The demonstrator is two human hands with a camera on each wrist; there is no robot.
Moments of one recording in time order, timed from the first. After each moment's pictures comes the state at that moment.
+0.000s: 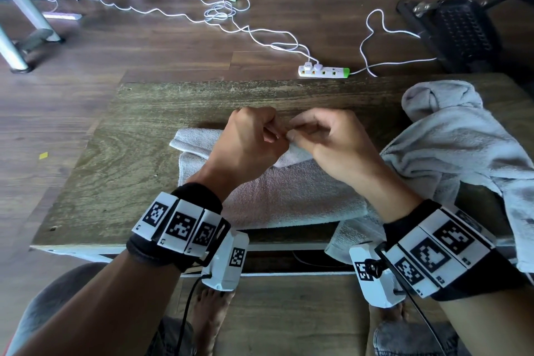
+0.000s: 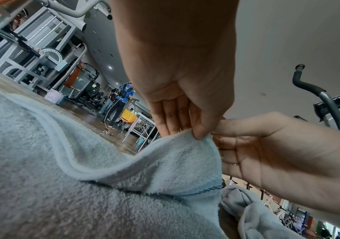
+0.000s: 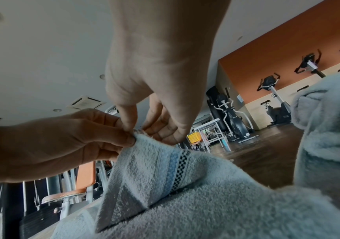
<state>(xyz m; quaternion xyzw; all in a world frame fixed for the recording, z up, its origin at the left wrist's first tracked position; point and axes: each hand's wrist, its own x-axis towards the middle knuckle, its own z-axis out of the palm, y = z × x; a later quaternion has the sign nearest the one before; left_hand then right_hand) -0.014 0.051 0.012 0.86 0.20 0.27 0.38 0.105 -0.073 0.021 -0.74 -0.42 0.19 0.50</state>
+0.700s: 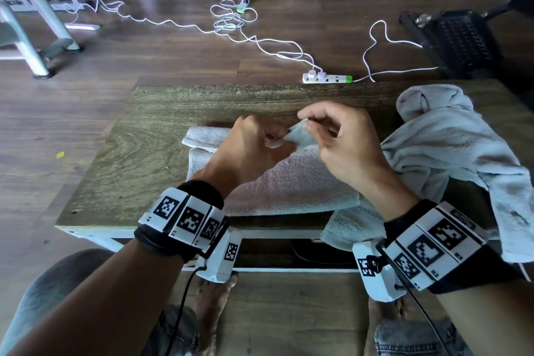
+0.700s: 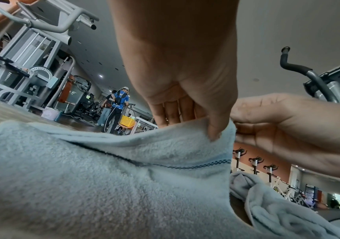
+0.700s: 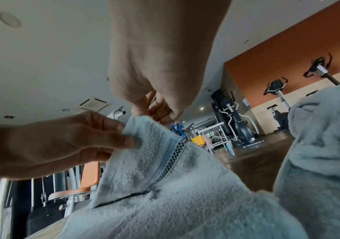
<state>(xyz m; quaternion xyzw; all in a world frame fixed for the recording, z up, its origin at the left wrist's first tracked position) -0.032 0.037 0.014 0.91 0.14 0.26 0.30 0.099 -0.095 0.023 -0.71 -0.48 0.05 0.52</state>
